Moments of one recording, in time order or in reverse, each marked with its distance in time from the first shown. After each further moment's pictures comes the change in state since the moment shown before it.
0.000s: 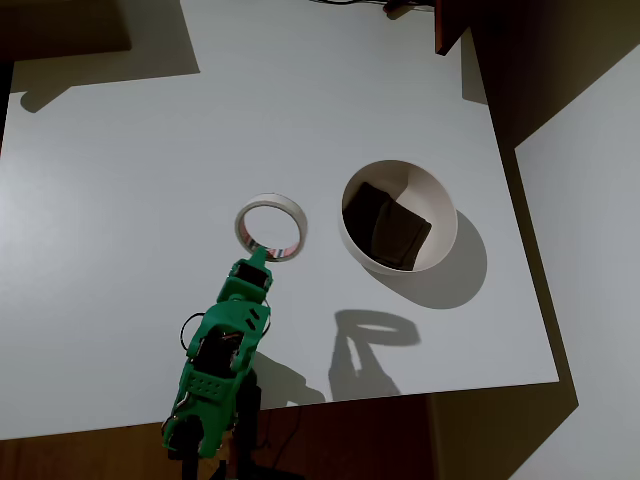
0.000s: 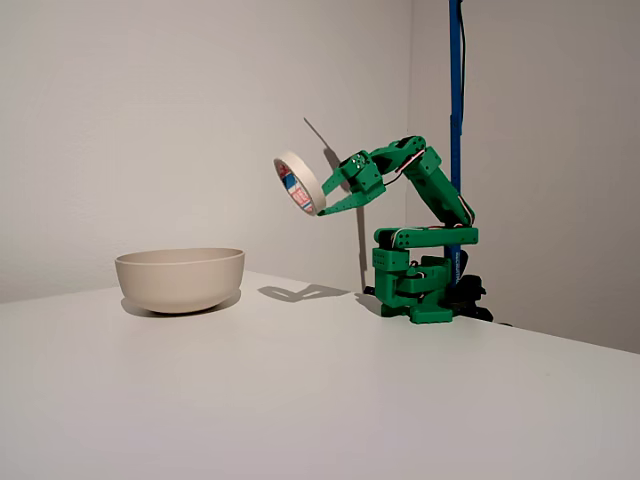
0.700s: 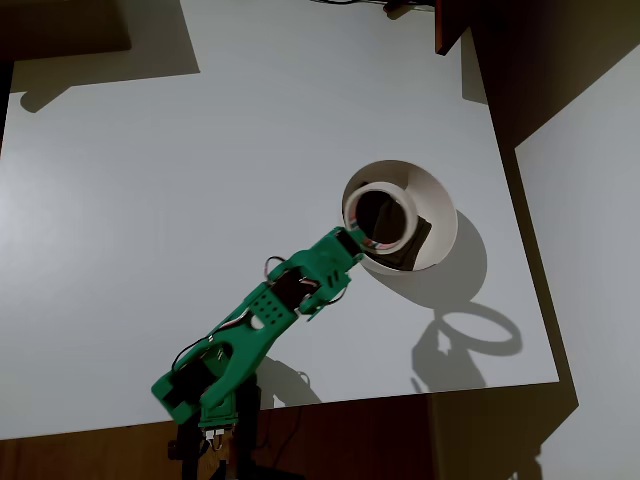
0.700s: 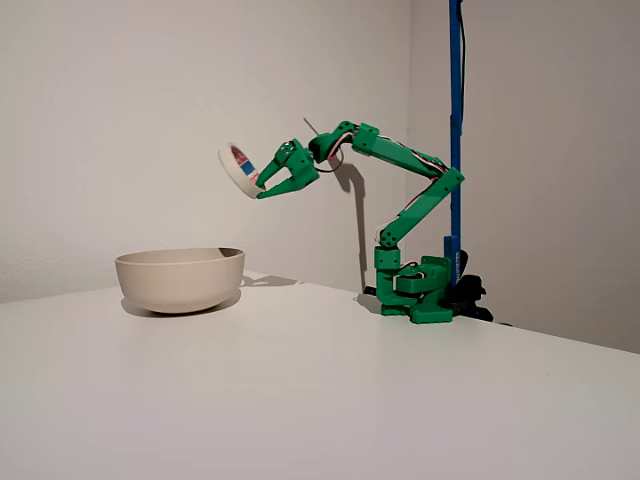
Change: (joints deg) arm 27.3 -49.0 -23.2 -23.0 -1.9
